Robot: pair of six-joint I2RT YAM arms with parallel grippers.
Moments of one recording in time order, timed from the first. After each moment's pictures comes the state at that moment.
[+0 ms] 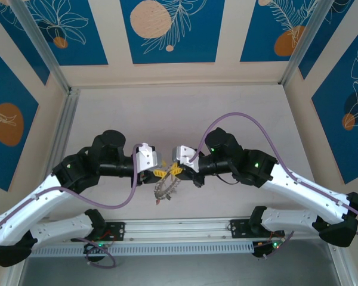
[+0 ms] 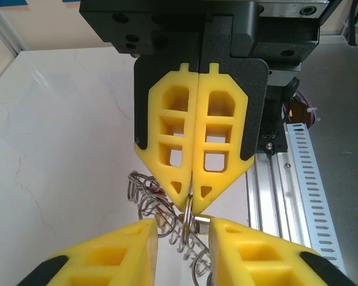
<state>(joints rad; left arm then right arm) -0.92 0.92 1.15 -0.76 0.43 0.37 1.03 1.05 1.13 -0.61 -0.39 -0.31</state>
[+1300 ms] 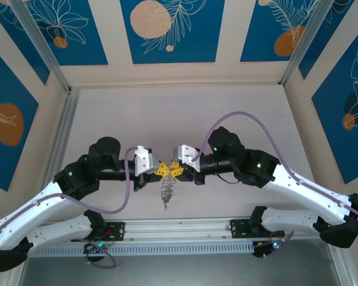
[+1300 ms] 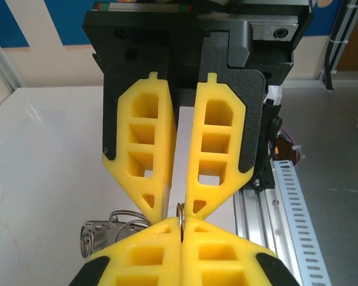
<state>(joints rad) -0.93 0.83 0.99 -0.51 0.51 0.26 1.02 1.03 1.13 -0.58 -0.43 -0.31</state>
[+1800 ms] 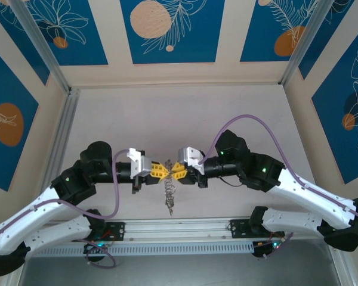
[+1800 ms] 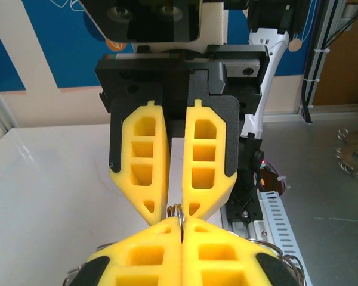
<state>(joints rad) -0.92 0.75 0.92 -0.36 0.58 0.20 1.03 0.97 1.07 -0.52 -0.46 -0.27</state>
